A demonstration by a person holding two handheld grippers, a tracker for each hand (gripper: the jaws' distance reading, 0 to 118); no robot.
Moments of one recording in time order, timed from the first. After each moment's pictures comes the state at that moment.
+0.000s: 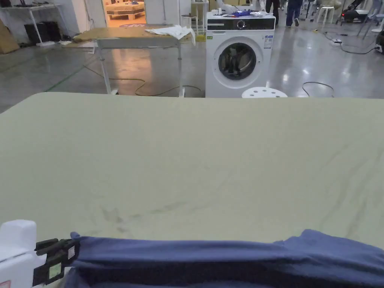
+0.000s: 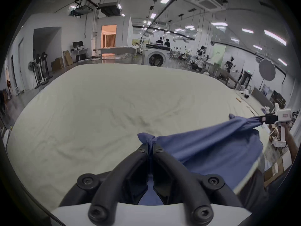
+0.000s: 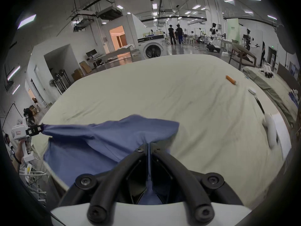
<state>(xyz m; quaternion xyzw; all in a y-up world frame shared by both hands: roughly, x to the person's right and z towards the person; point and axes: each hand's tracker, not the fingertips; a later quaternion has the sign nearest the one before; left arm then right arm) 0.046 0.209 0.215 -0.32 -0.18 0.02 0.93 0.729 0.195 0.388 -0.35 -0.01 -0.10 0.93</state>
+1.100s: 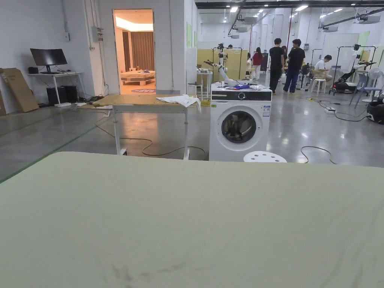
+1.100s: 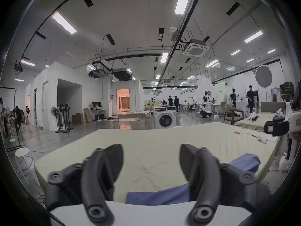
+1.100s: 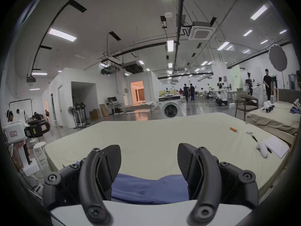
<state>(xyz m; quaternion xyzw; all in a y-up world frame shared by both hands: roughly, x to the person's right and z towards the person) 0.125 0.316 0.453 0.00 -0.10 -0.02 0.99 0.577 0.253 0.517 -0.05 0.04 -0.06 1.00</state>
